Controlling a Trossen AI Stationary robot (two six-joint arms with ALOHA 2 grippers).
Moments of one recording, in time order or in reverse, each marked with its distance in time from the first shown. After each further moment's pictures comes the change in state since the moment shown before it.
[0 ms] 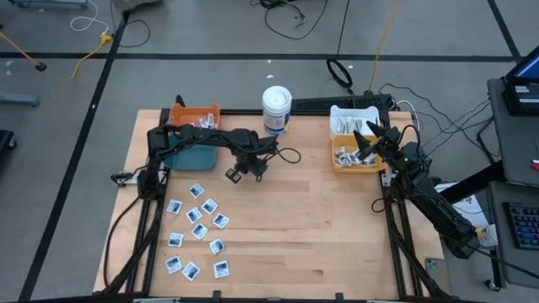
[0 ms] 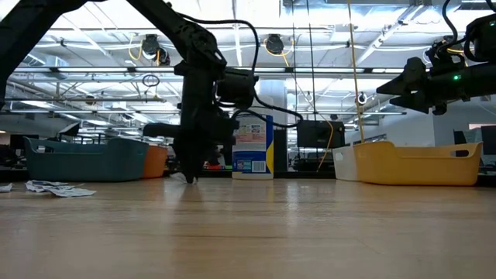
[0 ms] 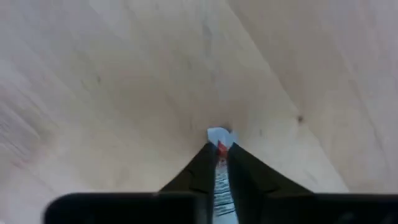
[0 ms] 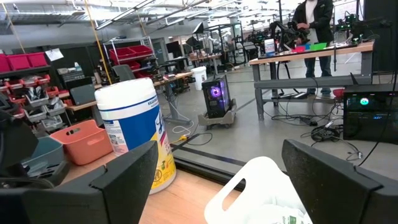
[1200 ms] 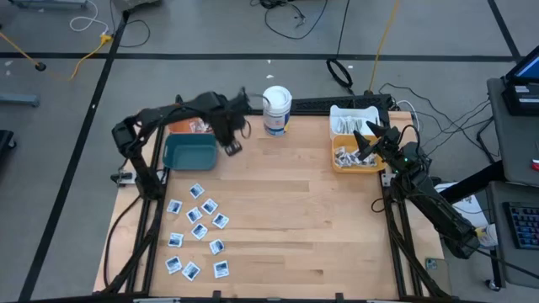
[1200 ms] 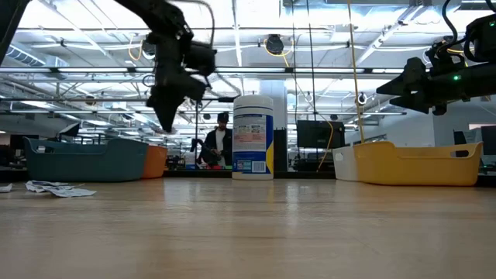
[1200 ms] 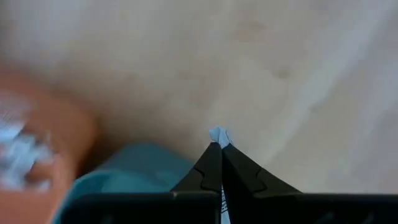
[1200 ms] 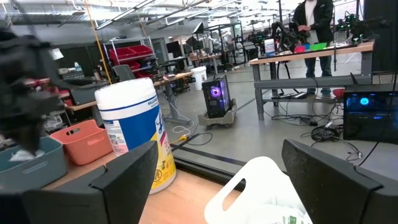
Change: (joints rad) left arm 0.293 -0.301 0.023 -0.278 0.066 -0.936; right arm 0.000 0.000 0.000 0.000 0.000 0.000
